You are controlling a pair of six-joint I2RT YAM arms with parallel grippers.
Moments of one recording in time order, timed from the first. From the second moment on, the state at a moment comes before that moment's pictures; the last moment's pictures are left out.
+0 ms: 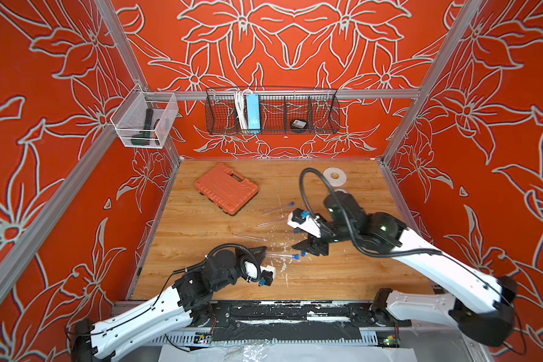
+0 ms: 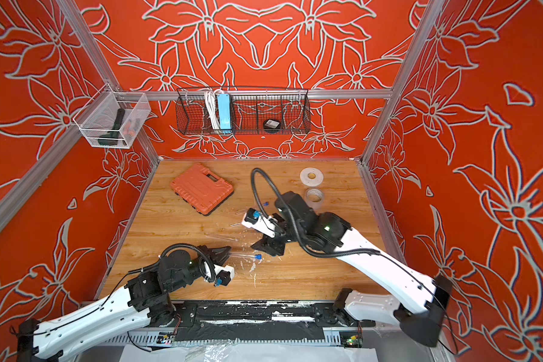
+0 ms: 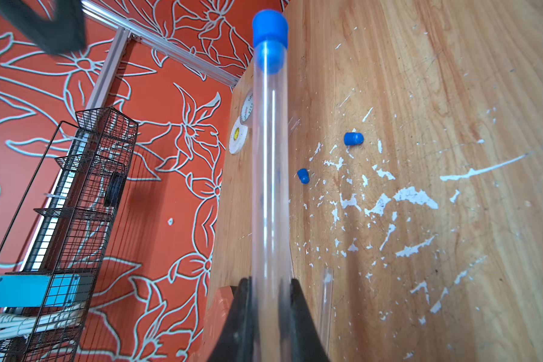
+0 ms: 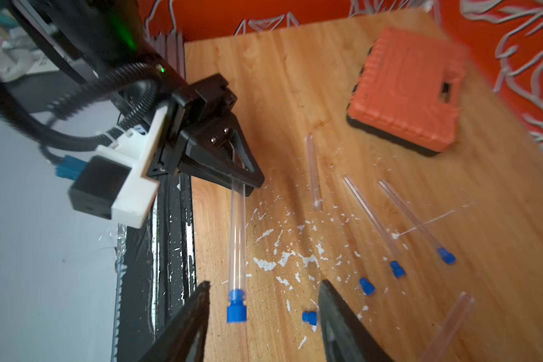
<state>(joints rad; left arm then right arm) -0.92 0.53 0.32 -0.16 -0.08 1.05 0.92 1.06 1.16 -0.76 -0.35 -0.22</state>
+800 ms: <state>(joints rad) -0.78 0.49 0.31 0.15 0.30 0.57 0.68 0.83 0.86 -0.35 -0.75 0.80</state>
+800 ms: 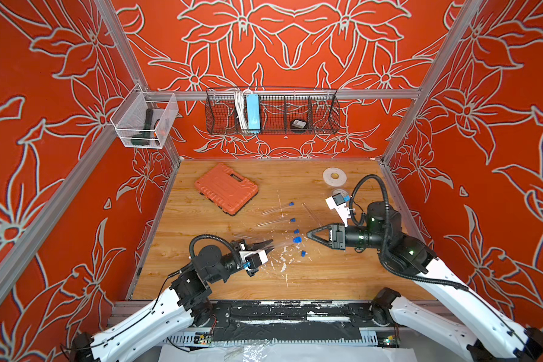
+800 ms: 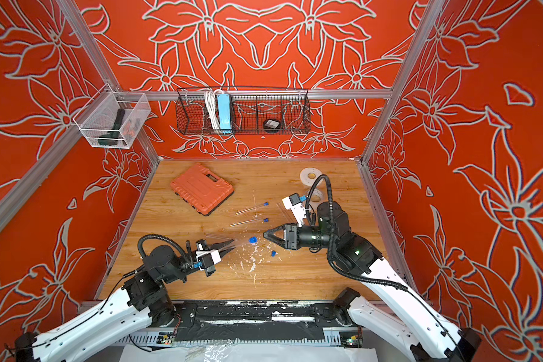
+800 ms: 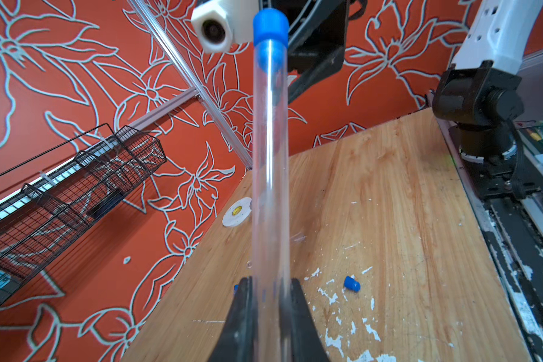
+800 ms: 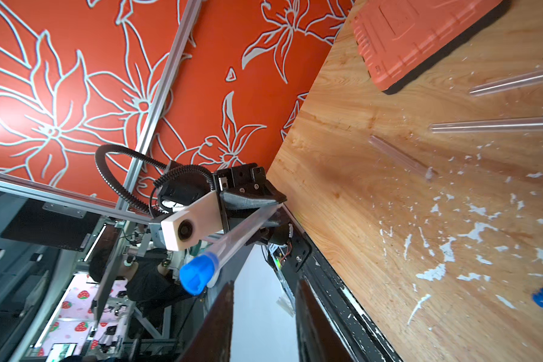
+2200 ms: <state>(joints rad) -0.73 0.53 0.31 0.22 0.39 0.45 0.75 0.90 0.86 -0.05 -0.83 0.95</state>
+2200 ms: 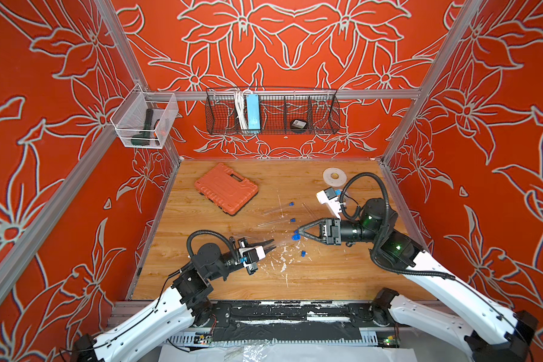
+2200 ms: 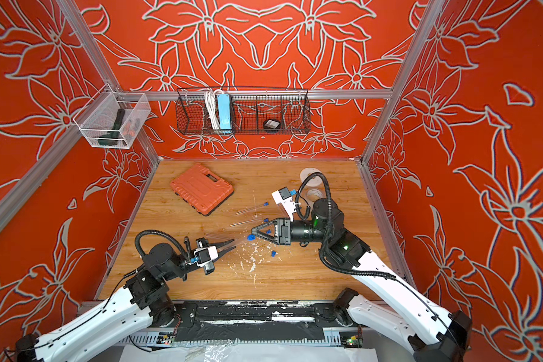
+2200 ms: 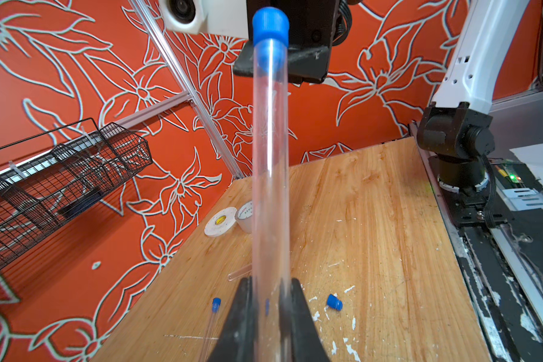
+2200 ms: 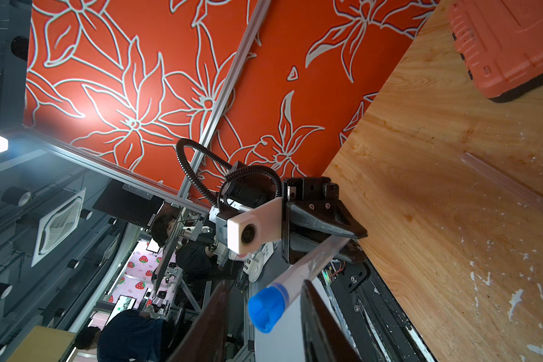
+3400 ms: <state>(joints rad) -0.68 0.54 0.28 0.36 0.49 0.33 0.78 0.99 0.86 0.11 -0.88 0.95</state>
